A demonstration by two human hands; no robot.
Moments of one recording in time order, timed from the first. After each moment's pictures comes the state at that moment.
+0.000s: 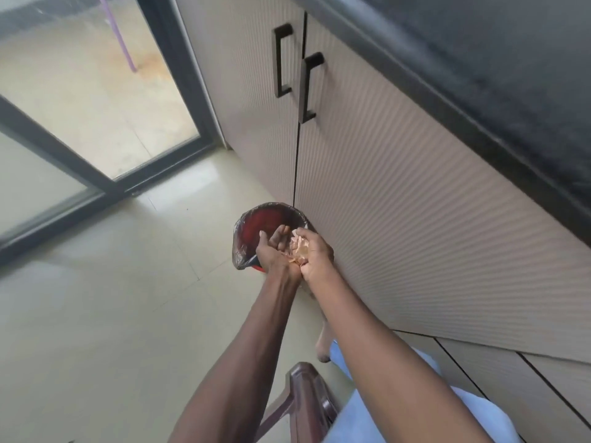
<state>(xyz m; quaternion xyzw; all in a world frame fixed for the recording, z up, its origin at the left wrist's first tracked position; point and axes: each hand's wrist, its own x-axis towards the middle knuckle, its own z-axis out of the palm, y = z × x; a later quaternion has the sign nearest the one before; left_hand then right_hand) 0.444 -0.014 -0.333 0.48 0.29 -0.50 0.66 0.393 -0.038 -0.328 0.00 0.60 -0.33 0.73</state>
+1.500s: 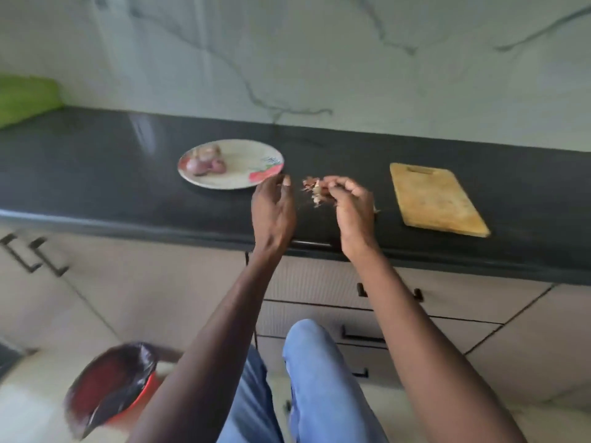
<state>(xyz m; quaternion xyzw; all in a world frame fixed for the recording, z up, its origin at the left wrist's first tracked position) 0.105 0.087 0.006 0.39 -0.65 -0.38 0.53 0.002 0.150 0.032 -0.32 0.58 -0.71 0.23</state>
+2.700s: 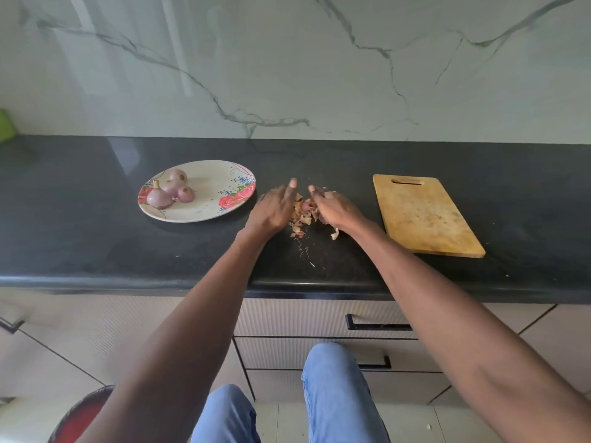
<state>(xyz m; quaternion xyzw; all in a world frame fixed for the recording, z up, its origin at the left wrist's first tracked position) 0.018 -0.008 0.013 0.39 -0.84 -0.33 0.20 -0.115 0.079 0.030 -0.51 0.79 -0.26 0.20</state>
